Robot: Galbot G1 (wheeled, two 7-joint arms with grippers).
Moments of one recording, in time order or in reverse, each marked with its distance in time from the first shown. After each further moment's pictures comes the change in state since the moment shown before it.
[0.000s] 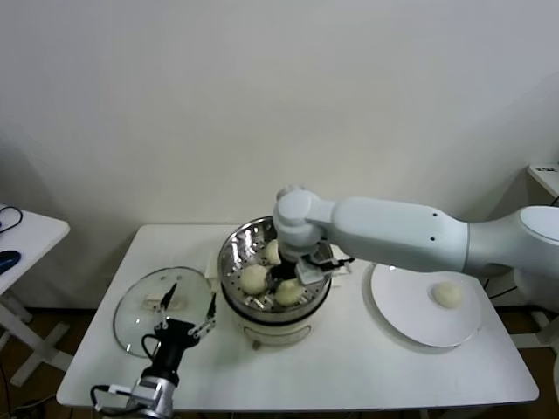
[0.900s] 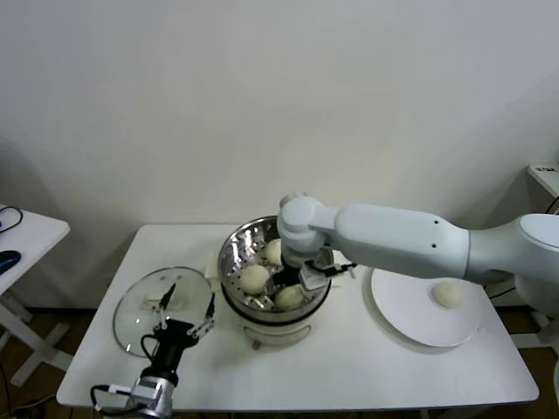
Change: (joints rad) left arm -0.004 -0.006 -0.006 0.008 0.000 0.000 -0.001; right arm -0.023 -0.007 0.011 -0.005 -0.014 0.026 0.020
